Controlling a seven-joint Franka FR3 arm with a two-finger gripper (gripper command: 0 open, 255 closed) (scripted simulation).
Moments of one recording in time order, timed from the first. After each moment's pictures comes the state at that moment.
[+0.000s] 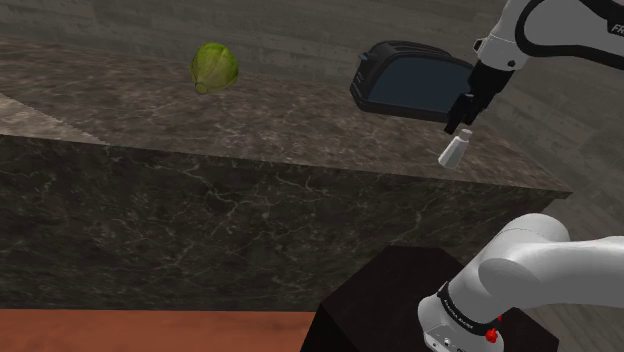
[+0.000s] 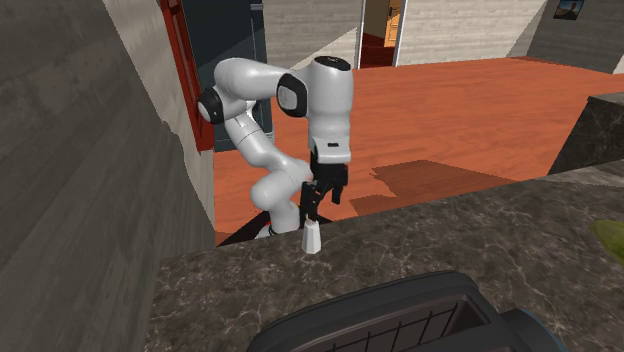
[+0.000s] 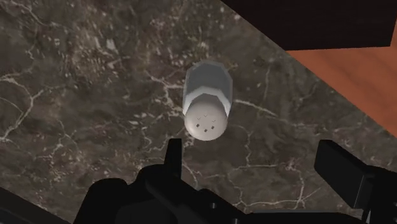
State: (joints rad) arm -0.05 -0.88 -0.23 -2.36 -0.26 1.55 -0.15
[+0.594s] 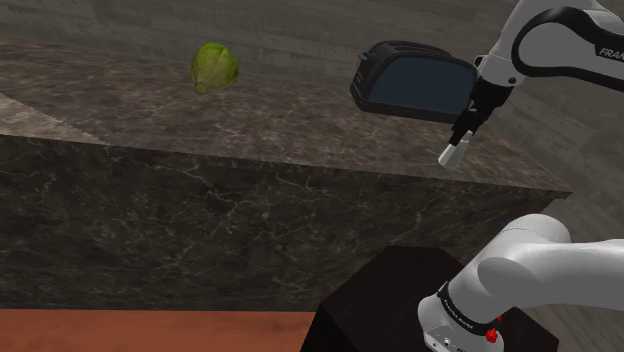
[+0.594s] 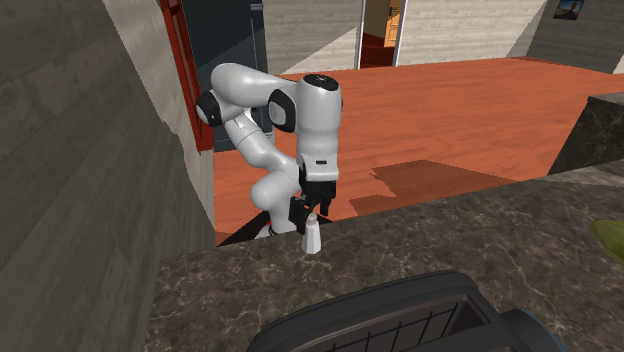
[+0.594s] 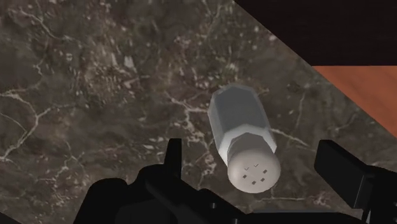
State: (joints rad) arm -0.07 -0.91 -0.29 -2.44 -0.32 1.59 -0.22
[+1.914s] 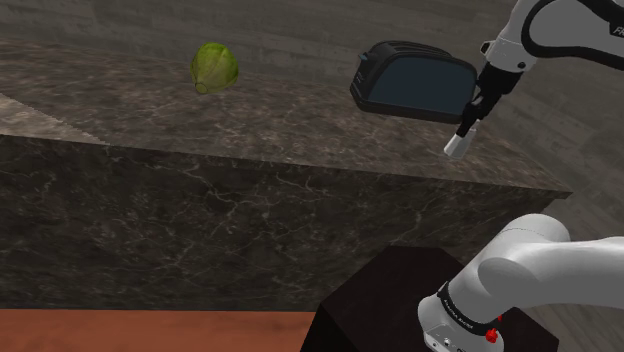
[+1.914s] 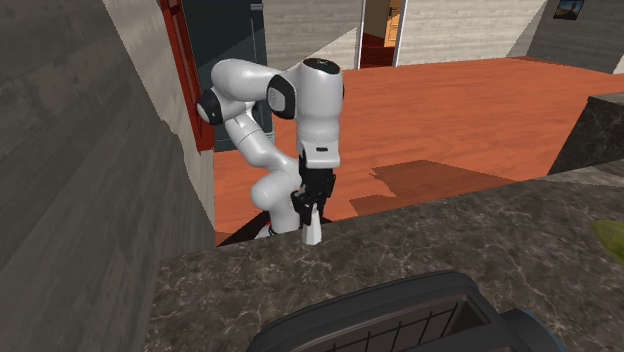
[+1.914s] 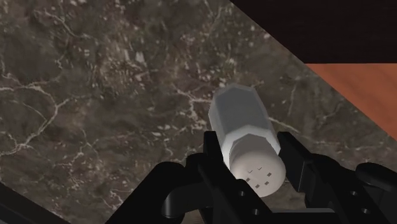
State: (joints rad) arm -0.06 -0.88 -0.28 -2.35 -0.31 1.53 -0.23
